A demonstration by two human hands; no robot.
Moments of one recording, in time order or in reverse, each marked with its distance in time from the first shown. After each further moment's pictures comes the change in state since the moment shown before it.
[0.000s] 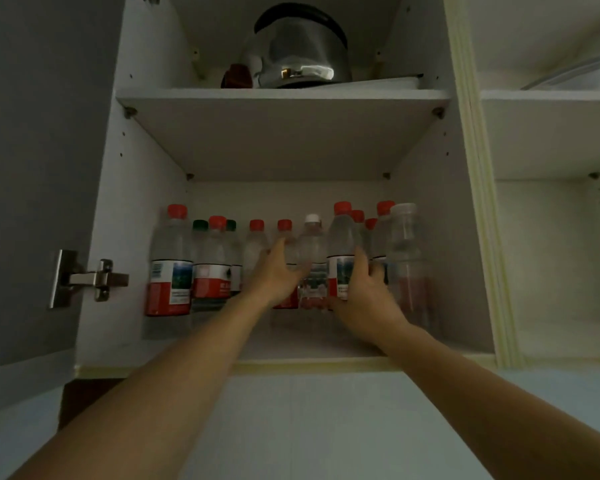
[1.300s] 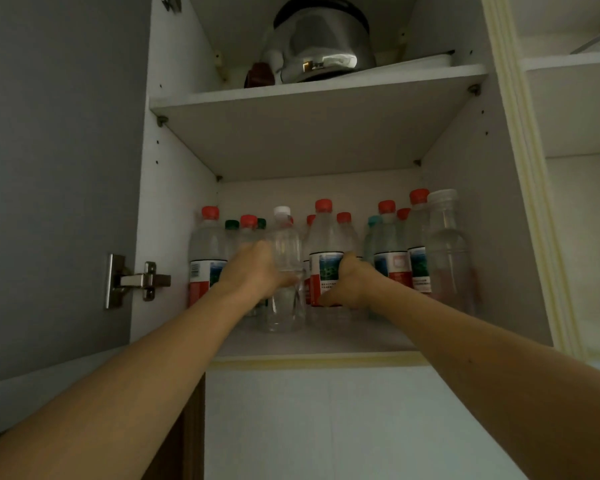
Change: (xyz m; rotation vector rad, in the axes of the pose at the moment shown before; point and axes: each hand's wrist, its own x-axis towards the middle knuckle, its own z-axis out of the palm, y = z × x) left_hand -0.023 -0.017 -0.073 0.490 0.030 -0.039; right_hand 0.041 -0.050 0.022 0.049 -0.391 0.105
